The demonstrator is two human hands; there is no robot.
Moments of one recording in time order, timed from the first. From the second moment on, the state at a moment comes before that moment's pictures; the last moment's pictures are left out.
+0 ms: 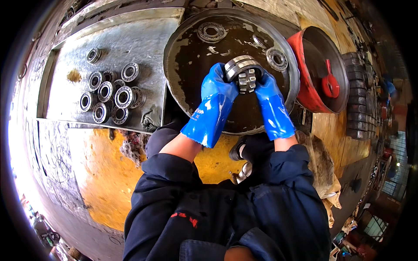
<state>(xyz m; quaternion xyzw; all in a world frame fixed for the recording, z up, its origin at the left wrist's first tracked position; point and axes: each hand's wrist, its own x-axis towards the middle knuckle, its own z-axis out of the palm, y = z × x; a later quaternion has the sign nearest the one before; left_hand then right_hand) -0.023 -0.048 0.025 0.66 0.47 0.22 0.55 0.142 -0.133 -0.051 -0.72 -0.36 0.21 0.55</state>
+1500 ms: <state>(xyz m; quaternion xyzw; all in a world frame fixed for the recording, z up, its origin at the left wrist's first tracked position) -0.029 -0.034 0.051 0.04 0.36 0.11 0.93 0.116 -0.162 0.067 -0.72 -0.18 0.47 0.48</state>
